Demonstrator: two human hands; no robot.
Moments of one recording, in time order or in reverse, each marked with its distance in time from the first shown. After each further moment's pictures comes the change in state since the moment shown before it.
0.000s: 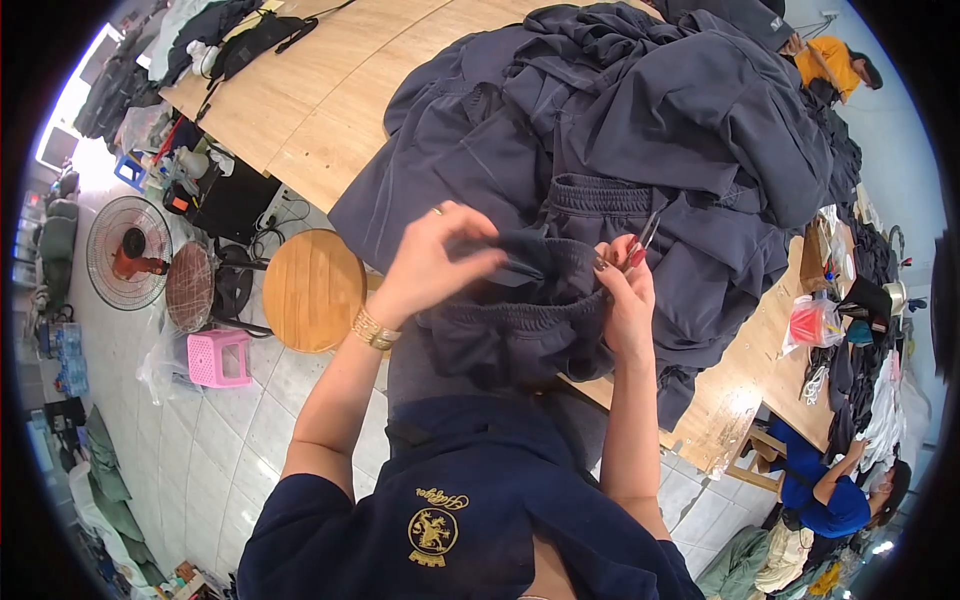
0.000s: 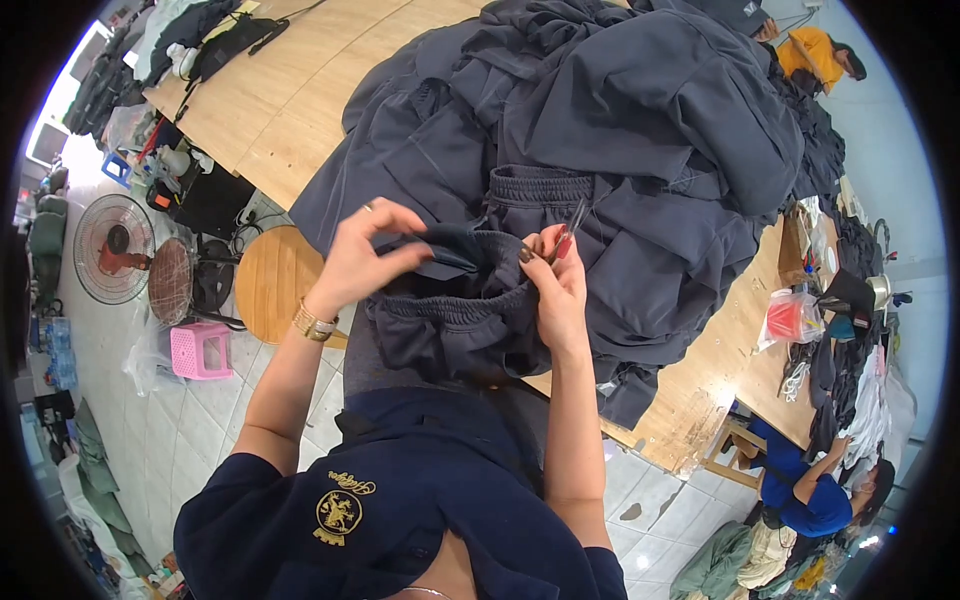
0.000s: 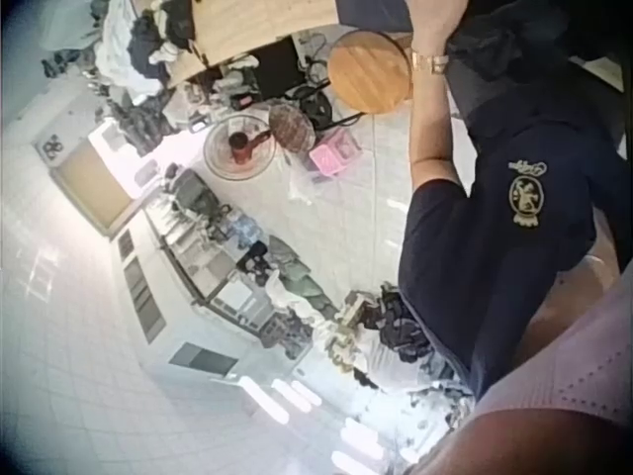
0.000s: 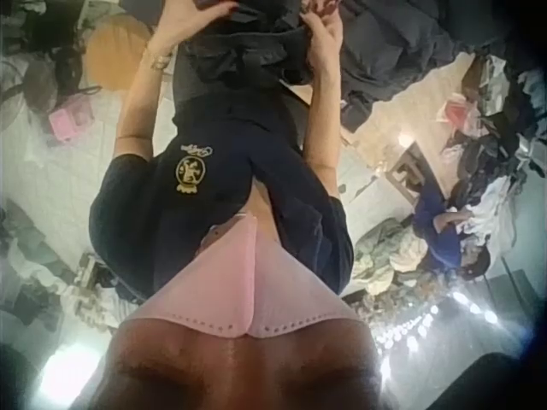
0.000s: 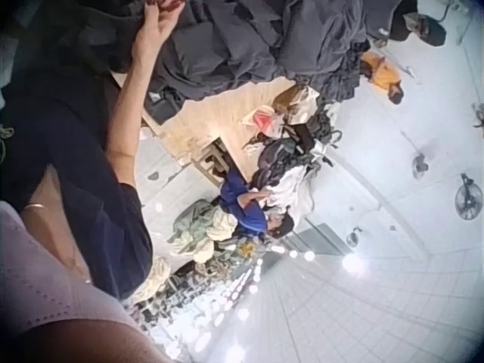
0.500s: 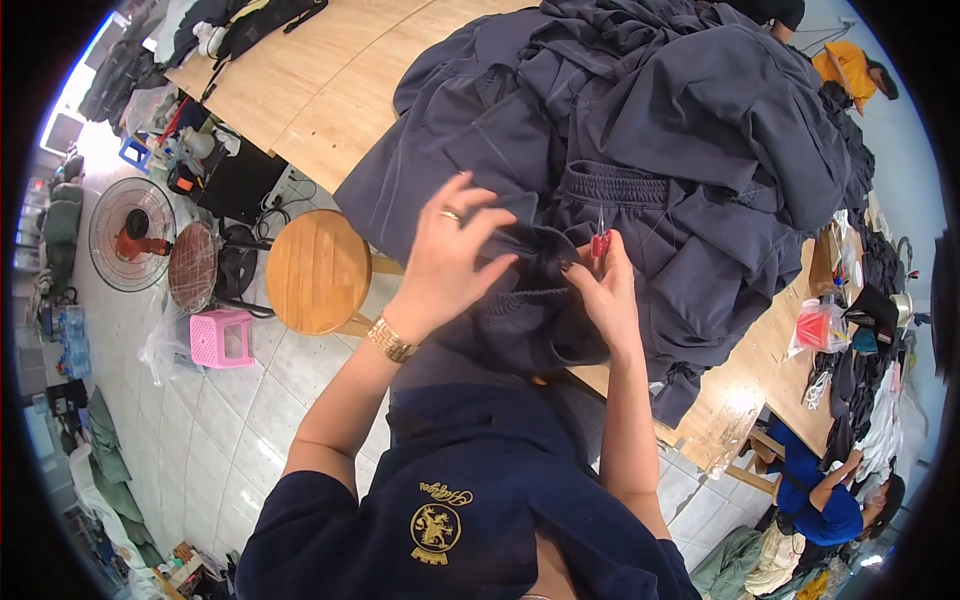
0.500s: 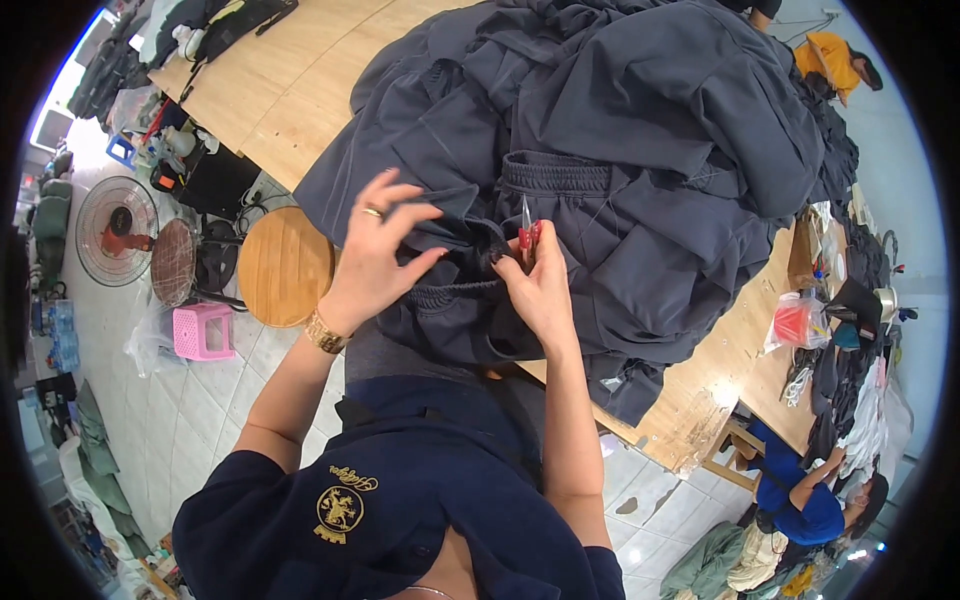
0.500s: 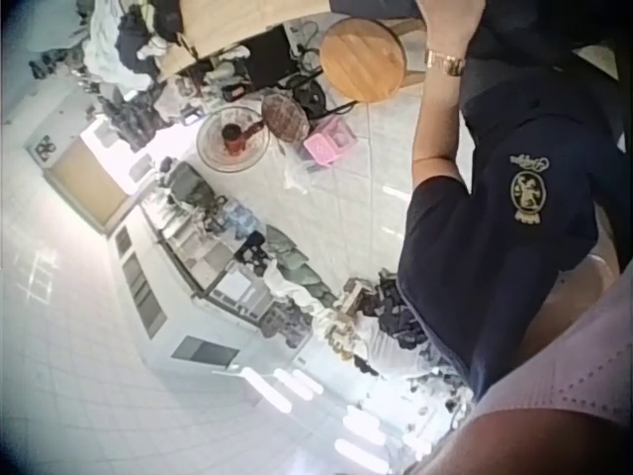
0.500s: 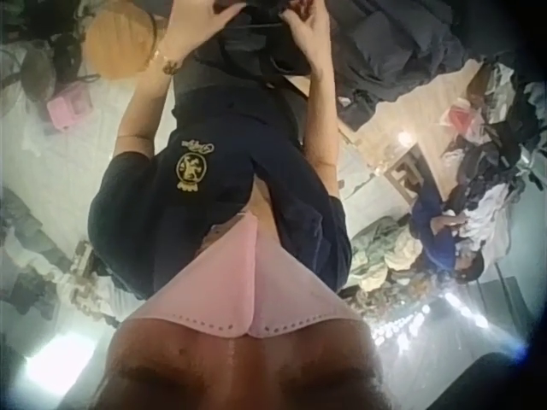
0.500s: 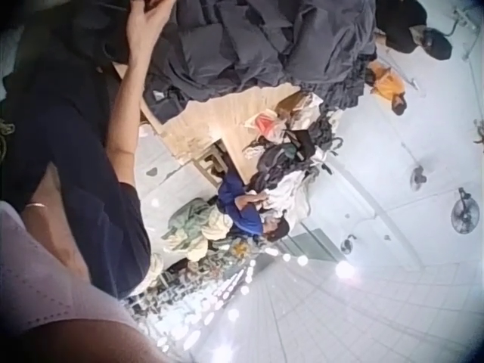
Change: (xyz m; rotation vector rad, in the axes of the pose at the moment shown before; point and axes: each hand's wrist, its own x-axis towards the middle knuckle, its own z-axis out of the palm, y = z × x) left_hand -0.017 0.008 0.015 0.472 0.126 0.186; right_hand 0.004 0.022 0.007 -0.679 0.054 0.092
